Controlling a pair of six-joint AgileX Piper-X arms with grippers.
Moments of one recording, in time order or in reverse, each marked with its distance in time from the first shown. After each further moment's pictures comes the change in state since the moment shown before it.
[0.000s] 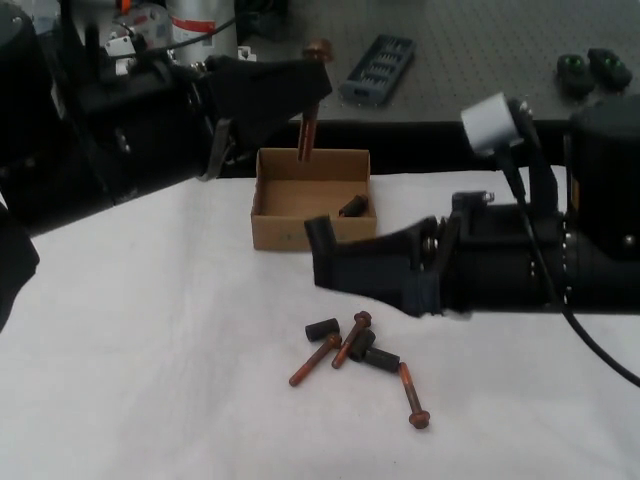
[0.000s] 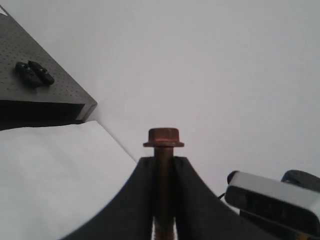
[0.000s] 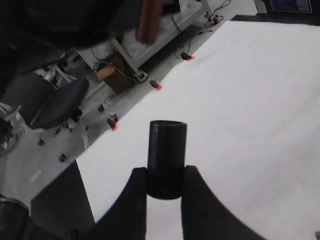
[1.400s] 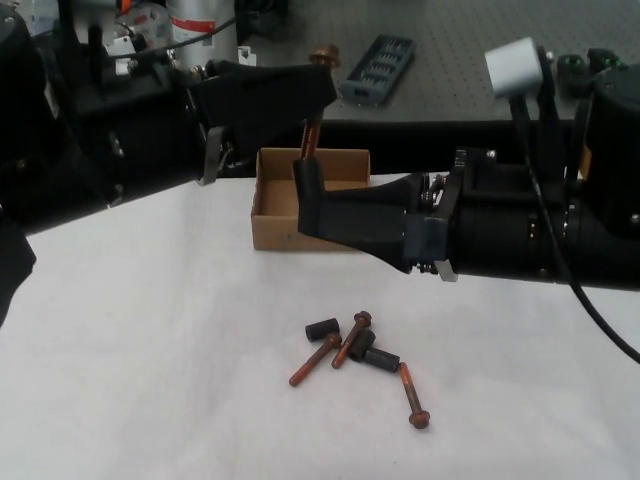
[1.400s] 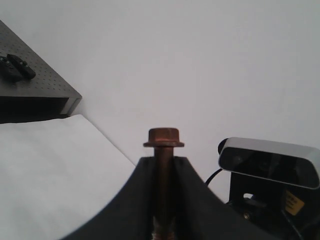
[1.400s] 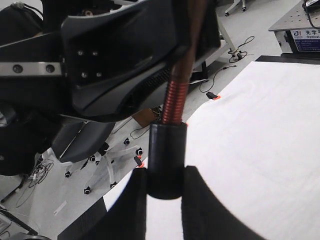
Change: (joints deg) left arm 0.2 0.0 0.3 -1.0 4.4 0.1; right arm 0.0 0.4 -0.4 -7.6 -1.1 4.7
